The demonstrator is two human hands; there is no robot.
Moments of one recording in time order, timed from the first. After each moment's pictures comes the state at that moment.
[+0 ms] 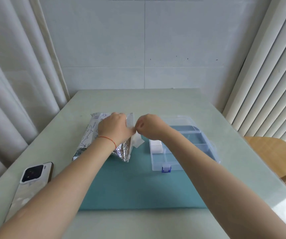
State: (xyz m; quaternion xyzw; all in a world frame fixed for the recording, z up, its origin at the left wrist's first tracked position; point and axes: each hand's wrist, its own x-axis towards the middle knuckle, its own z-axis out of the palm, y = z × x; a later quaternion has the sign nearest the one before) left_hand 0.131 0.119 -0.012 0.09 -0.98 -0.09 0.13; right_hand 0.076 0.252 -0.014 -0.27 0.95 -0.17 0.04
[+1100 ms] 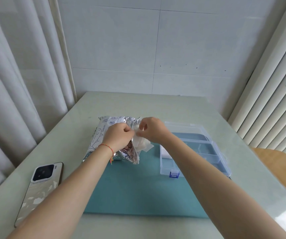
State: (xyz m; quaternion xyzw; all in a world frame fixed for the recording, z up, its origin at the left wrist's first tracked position) left_hand 0.130 0.077 -0.040 0.12 -0.91 -0.38 0.12; right_hand 0.058 0.219 -0.026 -0.27 0.93 -0.24 0.00
